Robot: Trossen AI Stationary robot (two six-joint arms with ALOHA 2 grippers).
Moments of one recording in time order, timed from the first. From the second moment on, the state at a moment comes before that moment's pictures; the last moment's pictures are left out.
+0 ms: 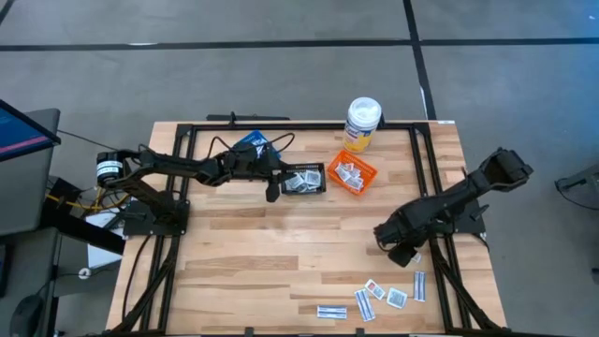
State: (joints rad) left arm 0.27 1.34 0.67 0.50 0.13 0.11; right arm 0.41 1.38 0.55 -0.93 -0.41 1.10
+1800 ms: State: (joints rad) left arm 0.27 1.34 0.67 0.50 0.13 0.10; right arm -0.31 1.40 0.87 -0.58 0.35 0.31
